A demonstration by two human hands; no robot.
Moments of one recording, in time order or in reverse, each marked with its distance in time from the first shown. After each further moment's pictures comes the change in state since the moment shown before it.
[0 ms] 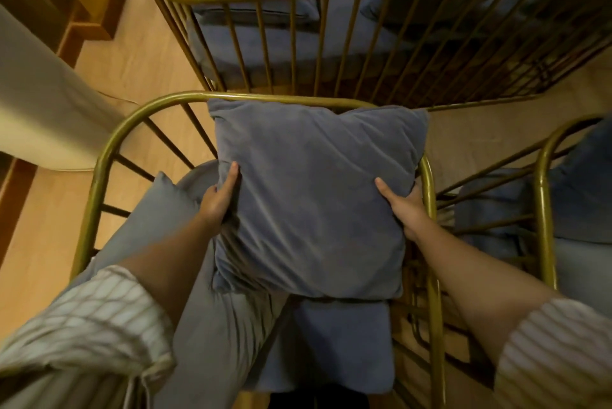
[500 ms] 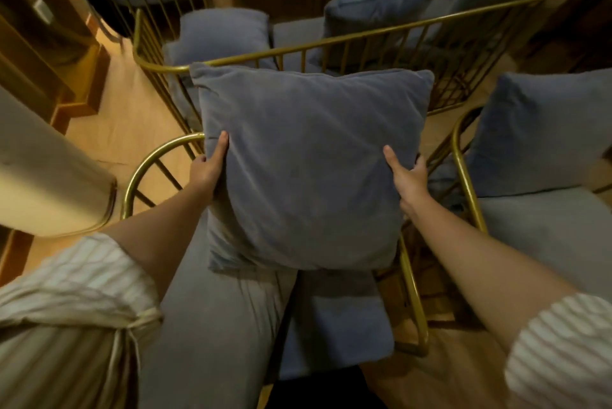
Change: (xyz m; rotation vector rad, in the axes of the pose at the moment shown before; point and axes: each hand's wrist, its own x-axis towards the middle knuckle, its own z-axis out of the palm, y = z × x) left_hand -0.144 0.098 -0.024 0.083 -0.009 0.284; right_hand -0.151 -0.066 -0.059 0.357 0.265 -0.253
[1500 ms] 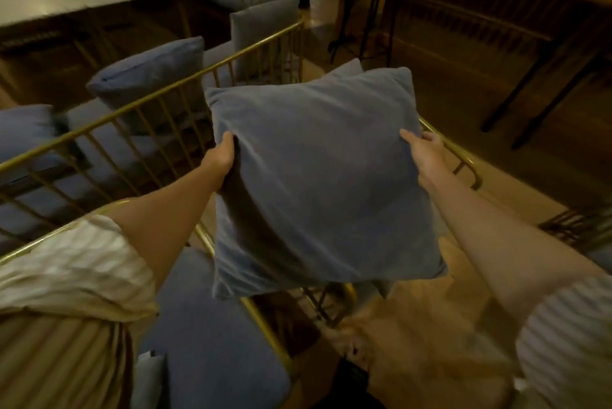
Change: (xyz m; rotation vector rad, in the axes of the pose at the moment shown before) left_hand -0.164 0.089 0.436 0.435 -0.439 0.175; right_hand 0.051 -0.099 -0.441 0.083 0.568 0.012
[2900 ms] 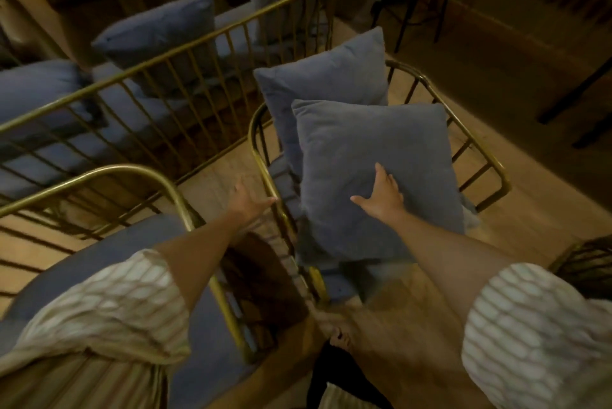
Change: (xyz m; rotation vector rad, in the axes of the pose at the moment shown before) left_hand -0.015 -0.105 0.137 0.391 0.024 0.140; right_hand 0.074 0.123 -0.002 -0.980 -0.498 -0.247
